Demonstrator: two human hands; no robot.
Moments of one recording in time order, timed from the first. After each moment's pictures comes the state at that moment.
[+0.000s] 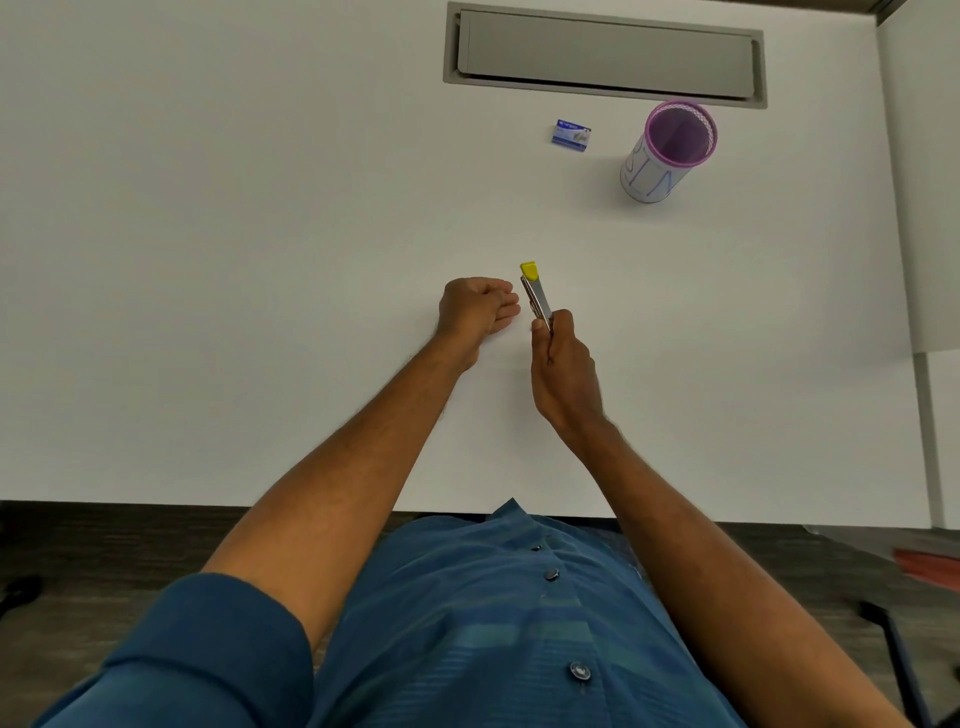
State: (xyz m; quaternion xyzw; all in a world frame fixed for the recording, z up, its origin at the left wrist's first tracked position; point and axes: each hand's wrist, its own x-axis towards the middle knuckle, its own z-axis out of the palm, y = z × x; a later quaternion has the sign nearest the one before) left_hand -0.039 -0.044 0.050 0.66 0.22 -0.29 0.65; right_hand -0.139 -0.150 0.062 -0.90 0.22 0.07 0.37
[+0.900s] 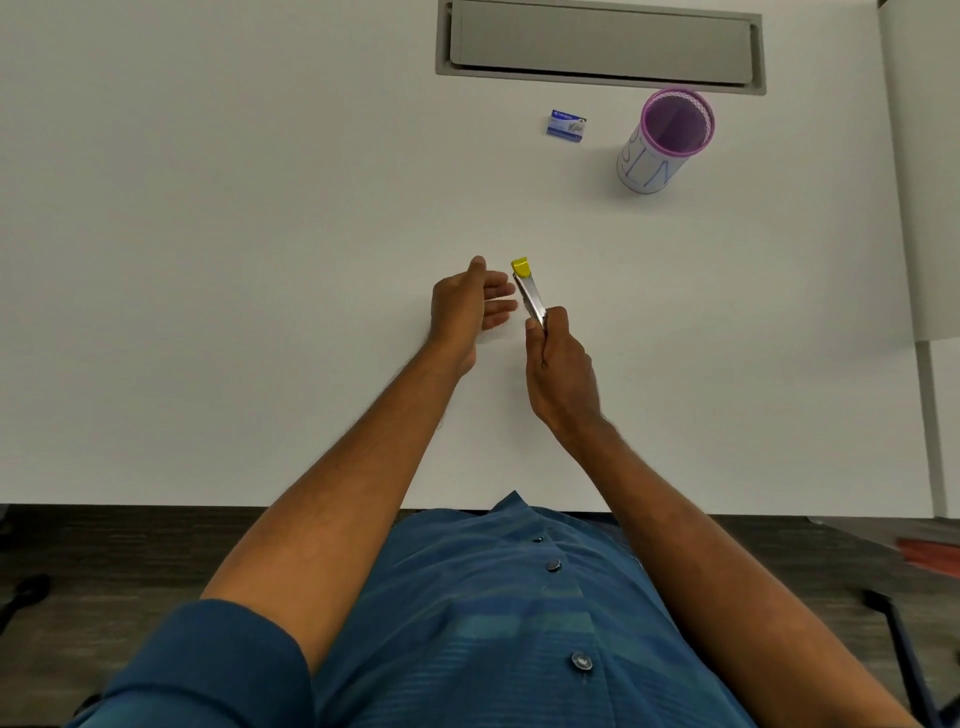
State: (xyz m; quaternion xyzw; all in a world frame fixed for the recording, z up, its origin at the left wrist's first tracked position) left_hand -0.047 -0.045 0.069 0.65 0.27 -0.25 0.67; right_hand -0.144 -0.149 0.064 -0.91 0.20 0.06 0.35
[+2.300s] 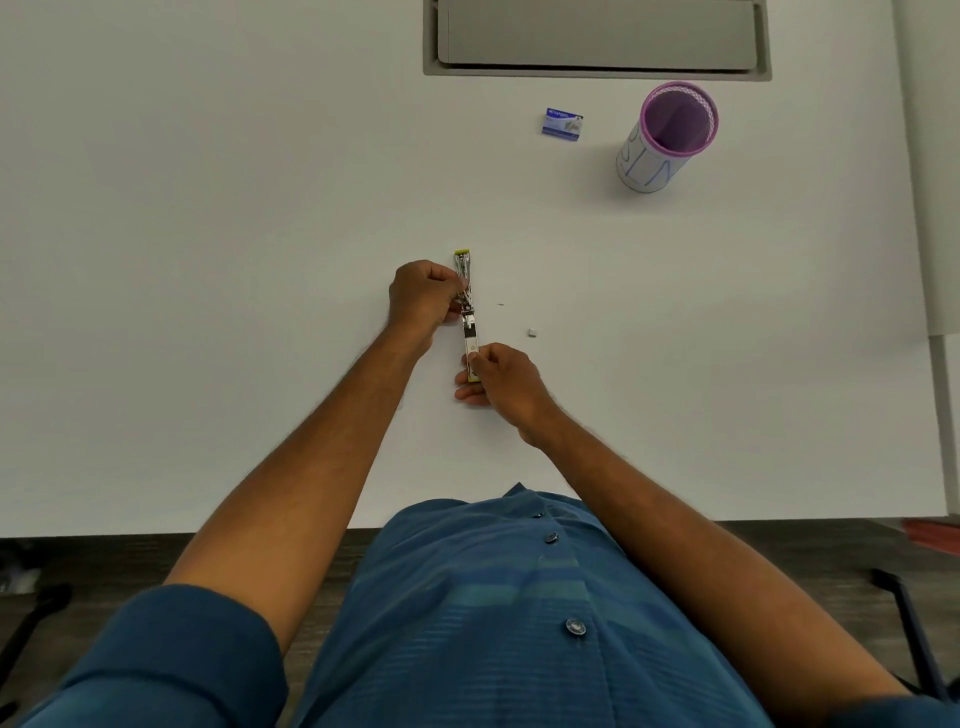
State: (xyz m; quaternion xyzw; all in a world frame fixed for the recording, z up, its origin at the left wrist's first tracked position) left_hand 0.003 -0.004 0.048 0.77 0.21 -0.24 0.55; right_hand -0.115 -0.109 0.049 -0.66 0.31 0.26 0.64
